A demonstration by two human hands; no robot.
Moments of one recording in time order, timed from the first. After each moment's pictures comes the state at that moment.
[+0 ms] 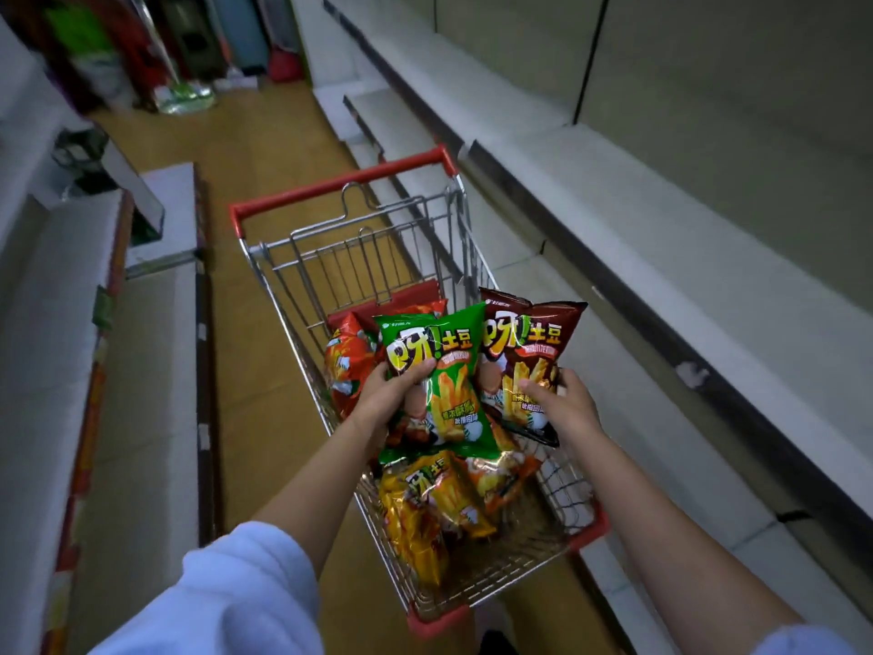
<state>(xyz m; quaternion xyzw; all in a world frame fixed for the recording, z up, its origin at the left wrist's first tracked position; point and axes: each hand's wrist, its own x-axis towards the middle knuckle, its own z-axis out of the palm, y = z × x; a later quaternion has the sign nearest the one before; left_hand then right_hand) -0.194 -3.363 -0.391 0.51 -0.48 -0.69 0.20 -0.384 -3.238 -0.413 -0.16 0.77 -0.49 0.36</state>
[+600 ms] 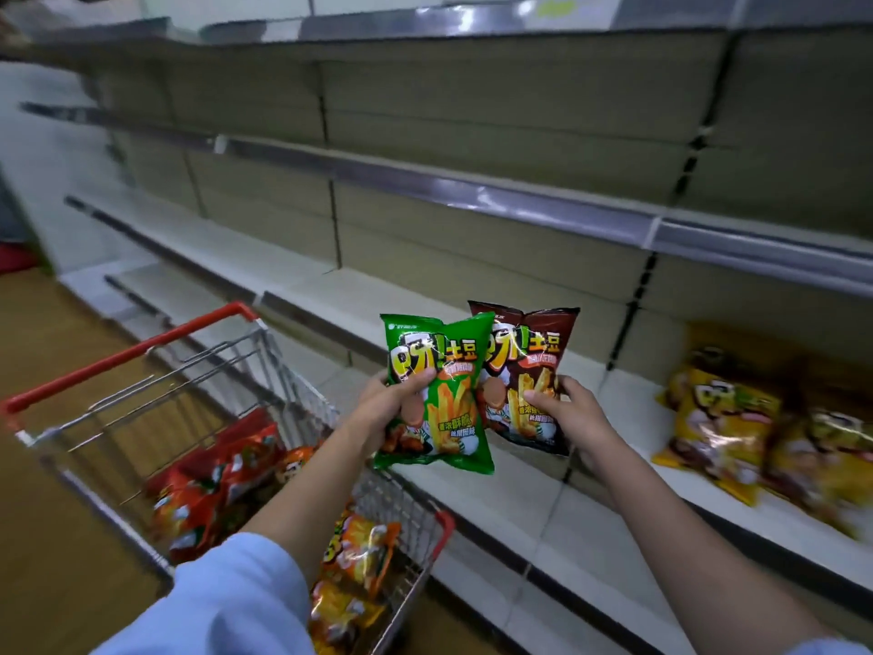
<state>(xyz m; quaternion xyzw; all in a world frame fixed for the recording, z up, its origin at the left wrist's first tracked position) -0.286 -3.217 -0.243 0.21 -0.64 -0.74 0.07 -0.383 -2.991 -0.241 -0.08 0.76 -0.63 0.16</state>
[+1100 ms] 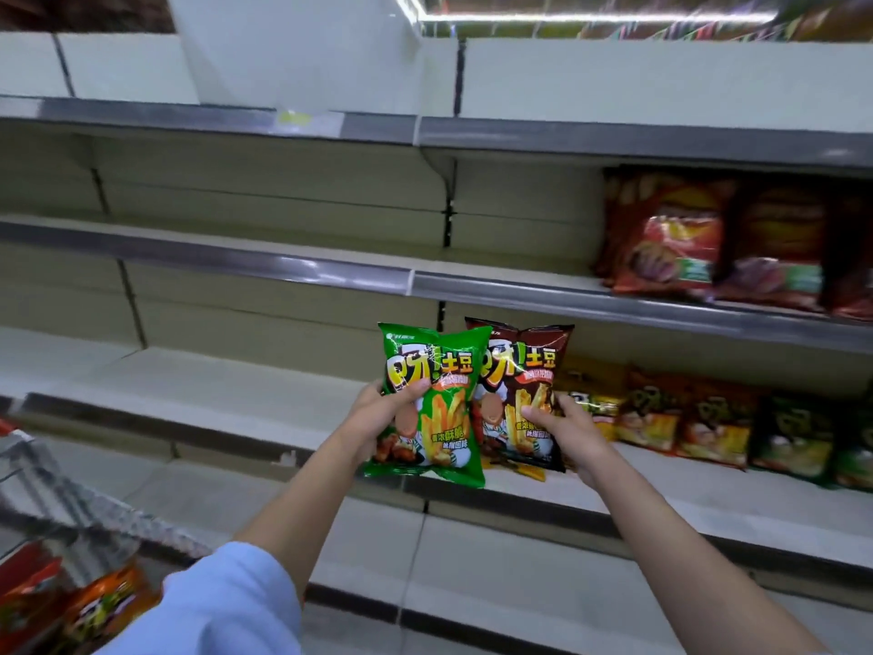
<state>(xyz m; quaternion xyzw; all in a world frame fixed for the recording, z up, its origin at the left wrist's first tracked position) -0.350 -3.029 -0.178 0.02 -0.67 -0.74 -0.03 -0.354 -2.772 -0.183 0.04 0.76 -0.65 0.00</state>
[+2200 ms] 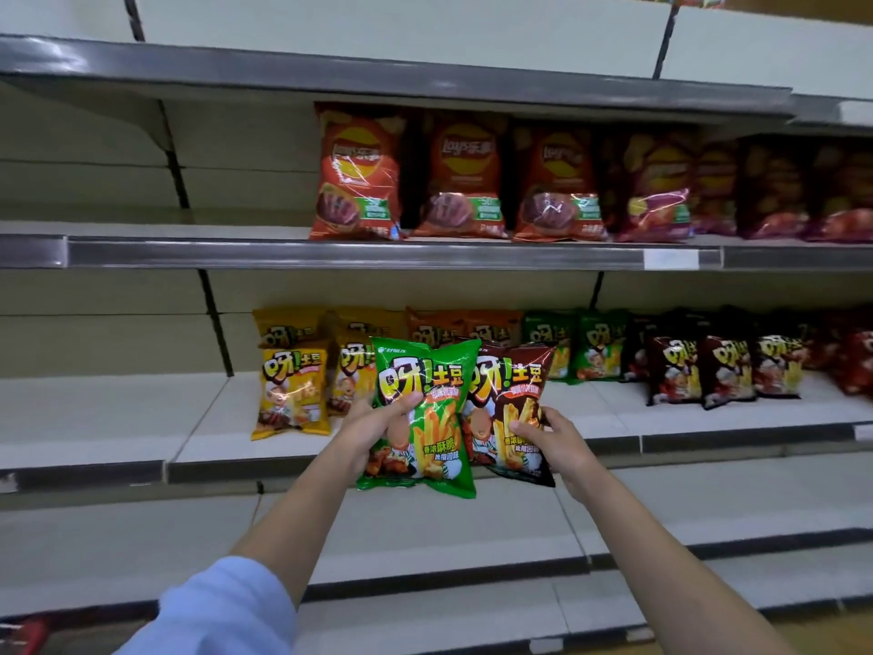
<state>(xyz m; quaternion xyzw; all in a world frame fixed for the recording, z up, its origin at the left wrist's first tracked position) -0.326 -2.682 -0.236 -0.02 -0.68 -0.72 -0.14 -0.240 -2.447 -0.233 0.16 0.72 -0.67 -0.05</state>
